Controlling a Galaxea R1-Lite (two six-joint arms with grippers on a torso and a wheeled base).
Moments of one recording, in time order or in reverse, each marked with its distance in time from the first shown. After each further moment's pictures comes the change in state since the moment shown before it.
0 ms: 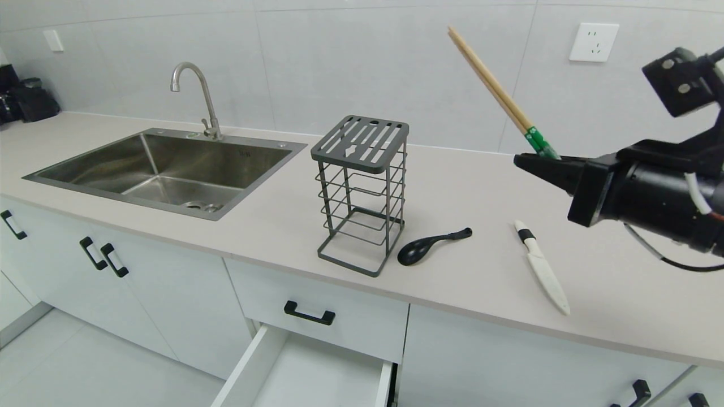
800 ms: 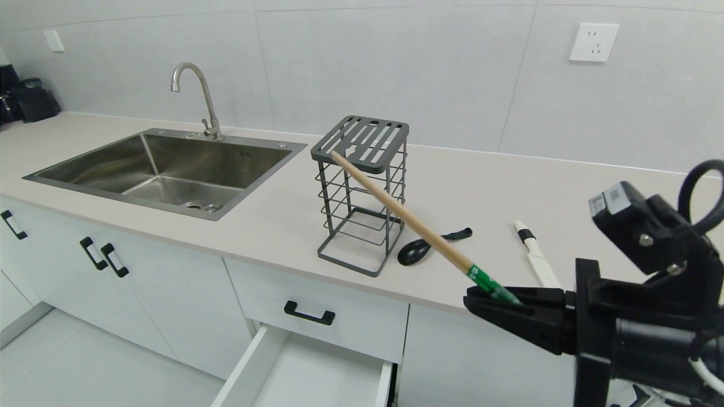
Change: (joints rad) left arm 0.000 0.000 0.000 0.000 0.000 0.000; right arm 0.270 -0.040 0.240 -0.011 0.171 -0.025
